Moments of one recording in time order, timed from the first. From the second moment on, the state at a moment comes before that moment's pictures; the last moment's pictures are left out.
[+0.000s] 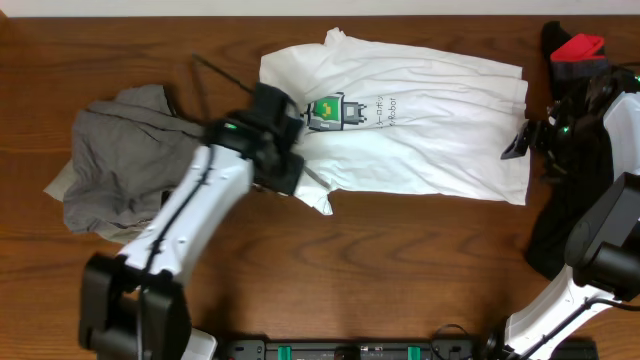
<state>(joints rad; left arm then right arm) -0.39 1.64 1.24 -0.92 0.10 0.01 -0.38 2.00 1.61 -1.30 -0.32 0.09</state>
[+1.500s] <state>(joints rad) -0.65 1.91 1.21 -0.76 -0.16 0.12 -0.35 2.00 1.61 -1.27 -0.35 0.08</state>
